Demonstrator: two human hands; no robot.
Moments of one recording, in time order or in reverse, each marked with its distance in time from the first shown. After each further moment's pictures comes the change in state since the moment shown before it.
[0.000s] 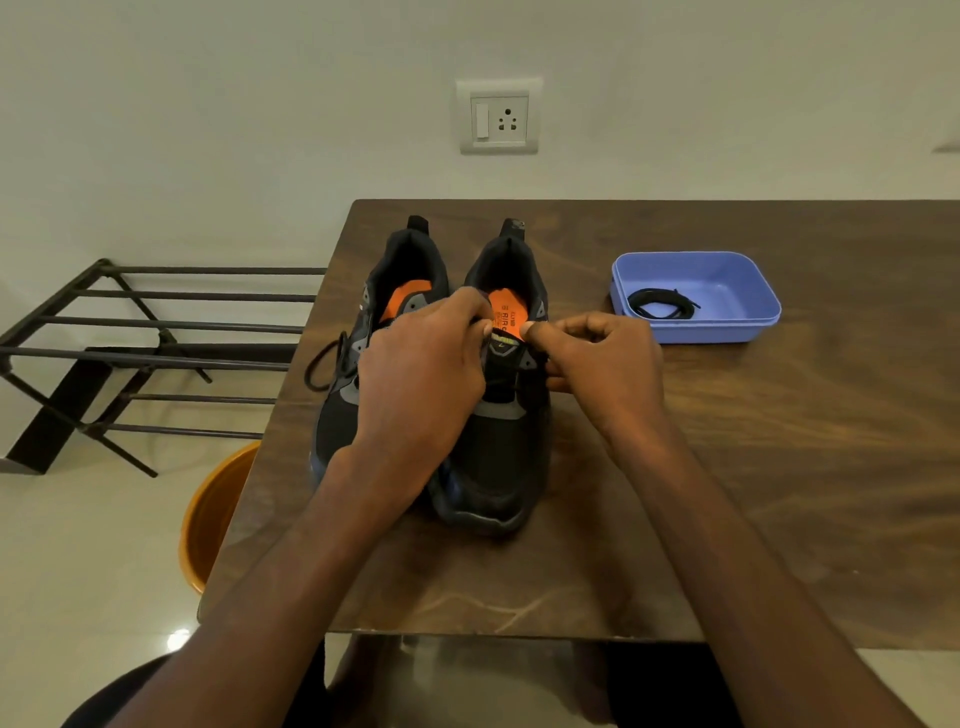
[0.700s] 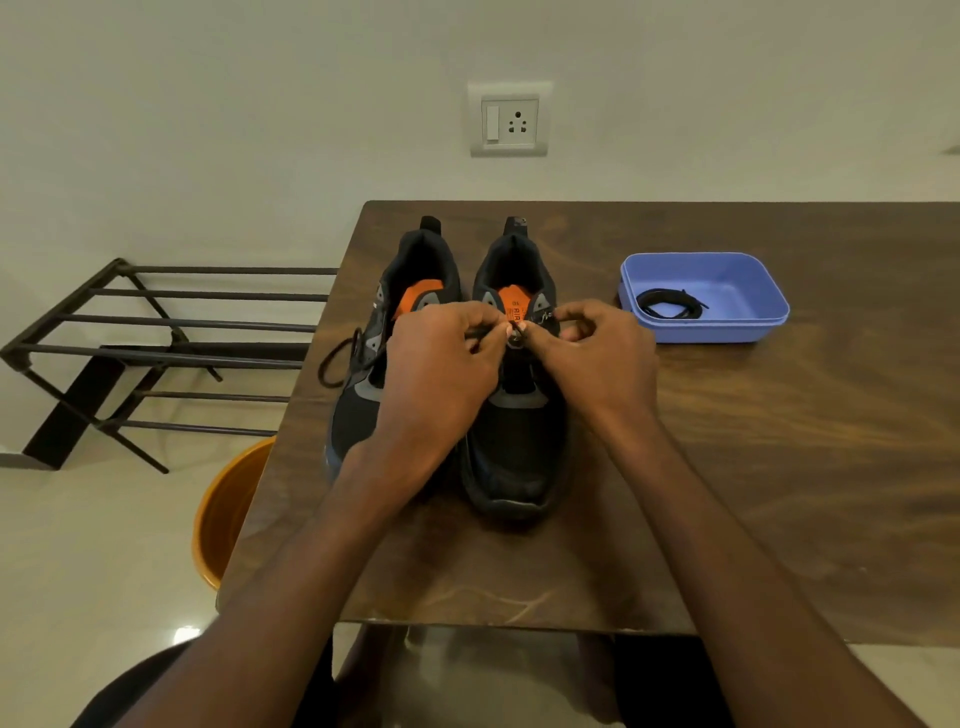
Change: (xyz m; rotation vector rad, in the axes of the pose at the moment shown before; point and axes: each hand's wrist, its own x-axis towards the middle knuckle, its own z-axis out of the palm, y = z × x) left_hand 0.000 0.006 -0.003 -0.281 -0.043 -0.138; right_hand 0.002 0.002 0.010 -0.276 0.105 -0.197
